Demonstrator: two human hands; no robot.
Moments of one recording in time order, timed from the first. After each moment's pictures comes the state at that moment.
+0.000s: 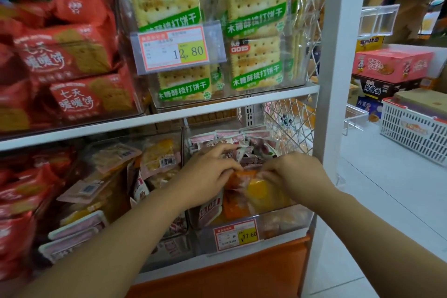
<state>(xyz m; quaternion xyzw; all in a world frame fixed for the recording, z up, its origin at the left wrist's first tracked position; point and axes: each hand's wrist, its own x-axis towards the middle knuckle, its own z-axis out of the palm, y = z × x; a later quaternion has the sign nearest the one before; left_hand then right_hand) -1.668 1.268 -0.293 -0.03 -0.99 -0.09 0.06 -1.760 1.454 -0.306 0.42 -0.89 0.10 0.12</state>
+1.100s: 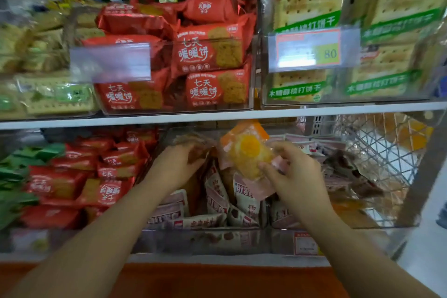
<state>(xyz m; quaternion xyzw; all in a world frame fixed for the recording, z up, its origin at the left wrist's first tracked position) -1.559 1.126 -0.293 0.25 -0.92 -0.19 0.22 -1.664 1.338 -0.291 0.37 -0.79 0.48 0.08</state>
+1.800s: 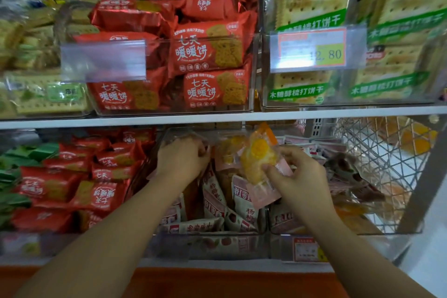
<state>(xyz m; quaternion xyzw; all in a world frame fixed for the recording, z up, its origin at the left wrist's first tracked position) -1.585 1.141 -0.282 0.32 -0.92 0.02 0.22 -1.679 1.336 -0.301 0.32 -0.79 0.52 0.05</state>
